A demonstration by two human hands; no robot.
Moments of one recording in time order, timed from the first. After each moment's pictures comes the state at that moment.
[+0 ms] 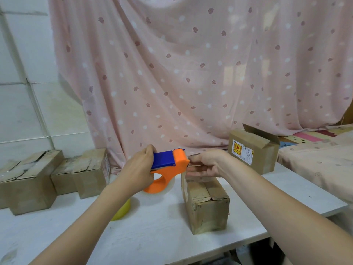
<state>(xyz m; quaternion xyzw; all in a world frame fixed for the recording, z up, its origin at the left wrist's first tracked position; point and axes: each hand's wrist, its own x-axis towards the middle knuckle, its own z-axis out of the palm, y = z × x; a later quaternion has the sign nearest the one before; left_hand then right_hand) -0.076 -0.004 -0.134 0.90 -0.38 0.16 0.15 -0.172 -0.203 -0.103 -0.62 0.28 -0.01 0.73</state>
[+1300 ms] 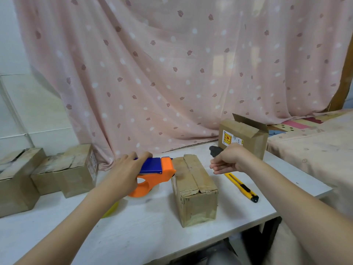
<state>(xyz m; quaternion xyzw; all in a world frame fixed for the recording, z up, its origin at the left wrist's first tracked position) -0.081 -0.007 -0.154 0.91 -0.38 0.18 0.02 -0.204 -0.295 -0.132 -0.73 0.36 -0.03 0.58</state>
